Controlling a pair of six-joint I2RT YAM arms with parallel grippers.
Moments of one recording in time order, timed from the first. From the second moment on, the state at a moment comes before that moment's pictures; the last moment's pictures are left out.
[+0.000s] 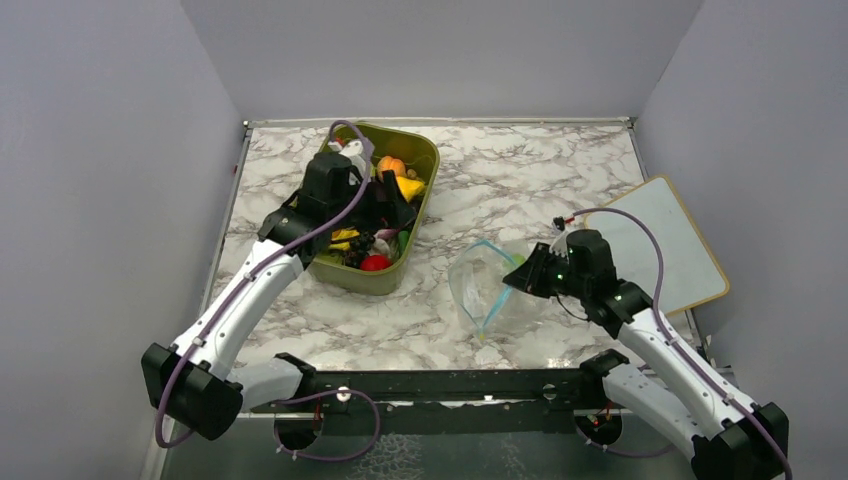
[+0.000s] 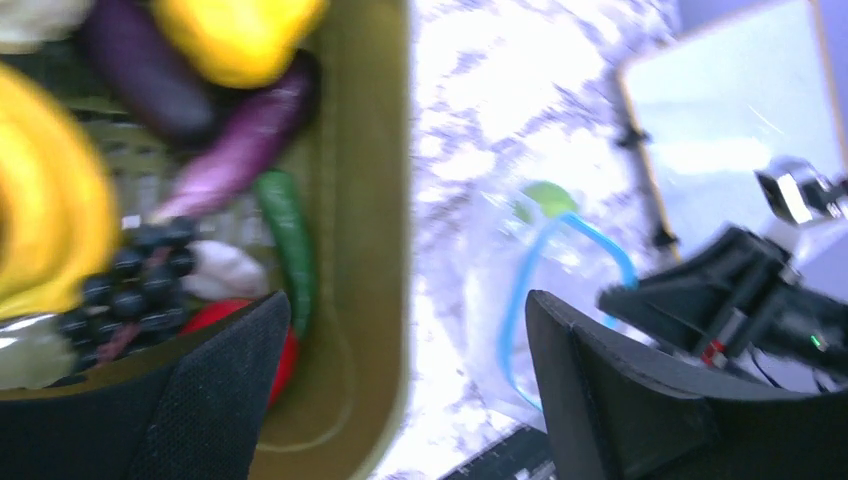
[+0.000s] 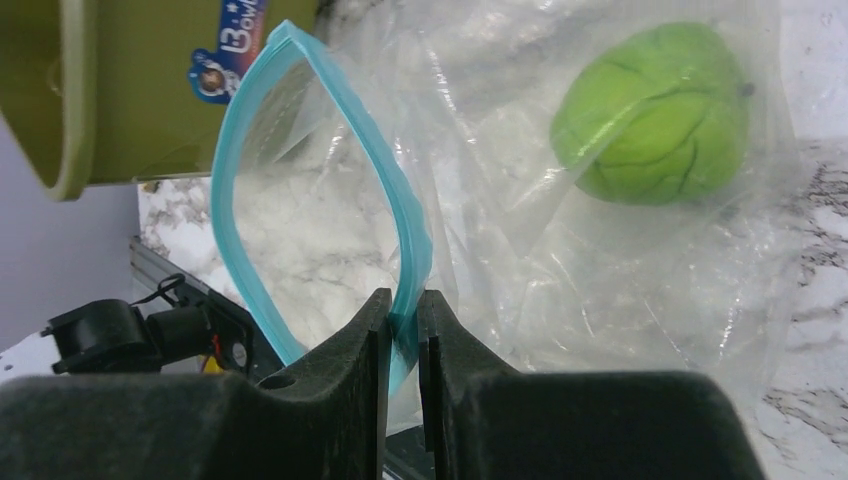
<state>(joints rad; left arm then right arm) -0.42 1.17 1.15 -0.57 0.19 -0.53 0.42 0.81 0.53 -0.37 -0.27 0.69</state>
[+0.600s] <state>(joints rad) -0.89 1.48 1.20 -0.33 0.25 -0.64 0.42 0.71 0.64 -0.36 -0.37 0.62</state>
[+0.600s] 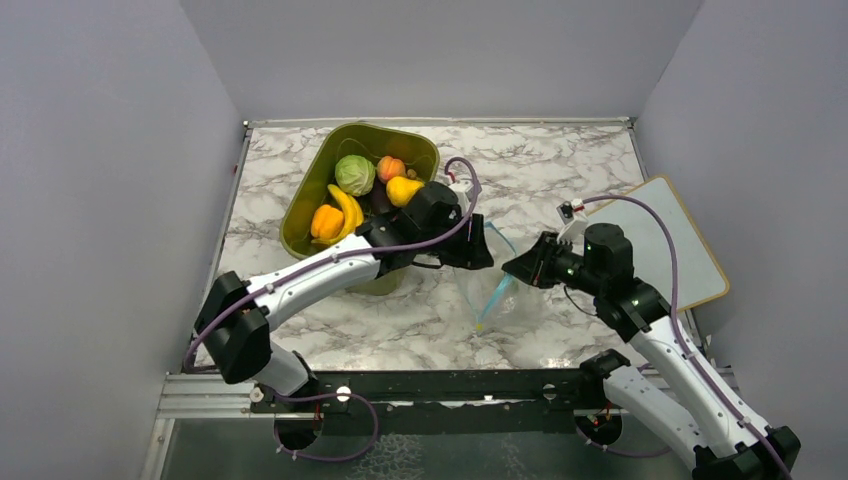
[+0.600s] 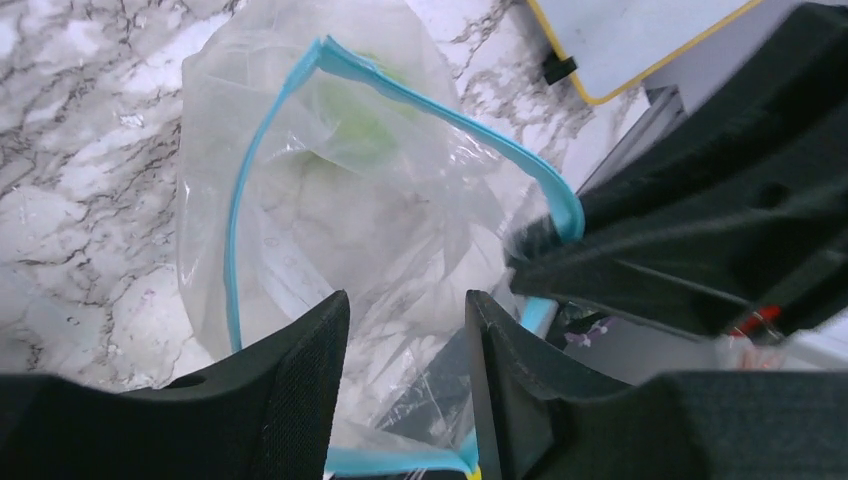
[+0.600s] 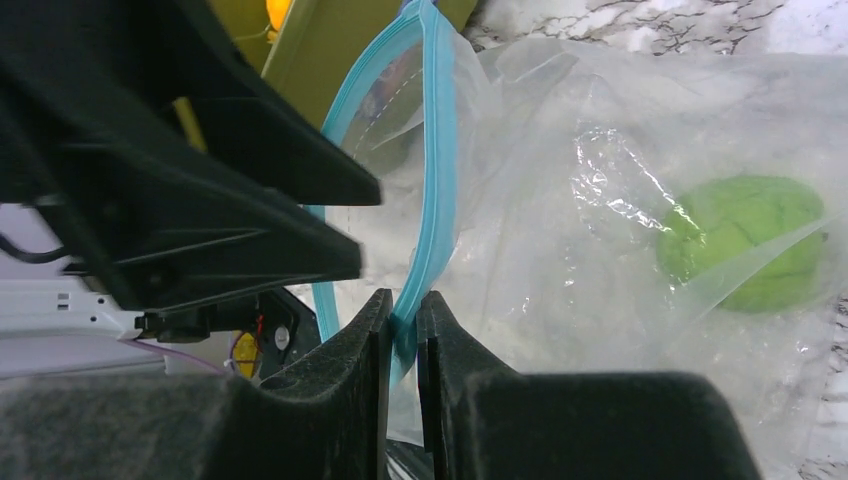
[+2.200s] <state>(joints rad) -0.94 1.72 1.05 -0.20 0.18 -0.83 0.42 0.57 0.83 -1.19 0.07 0.92</state>
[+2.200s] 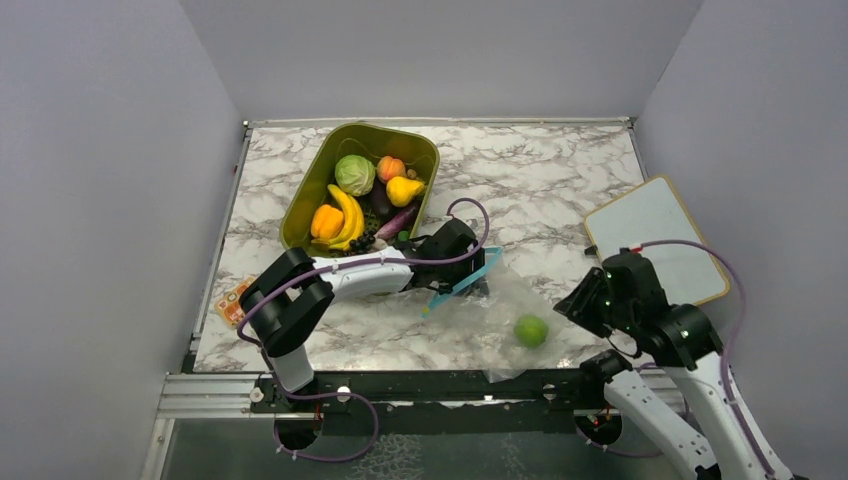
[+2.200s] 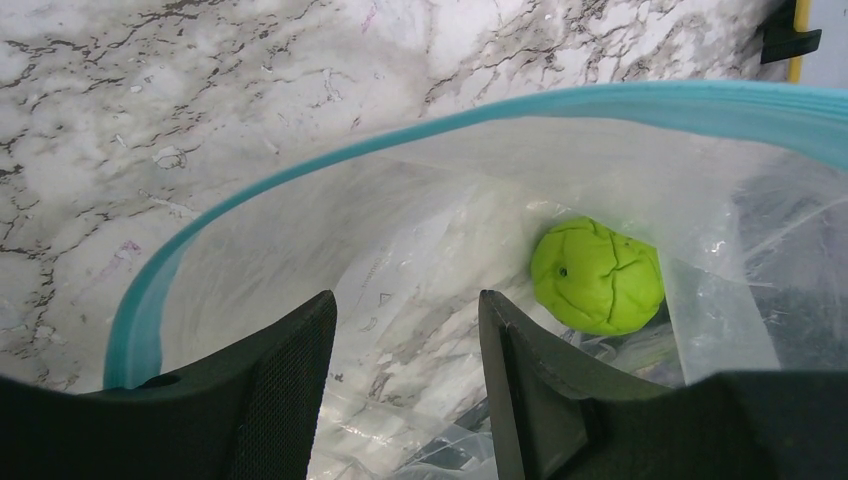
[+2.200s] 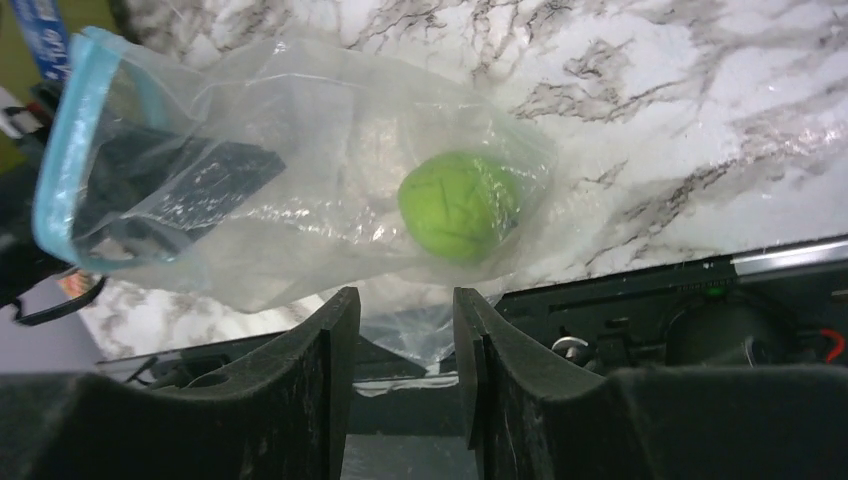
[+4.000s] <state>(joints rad) -0.95 1.68 1.00 -0.14 0.20 -0.87 0.42 0.74 0.49 -0.75 0.09 1.06</state>
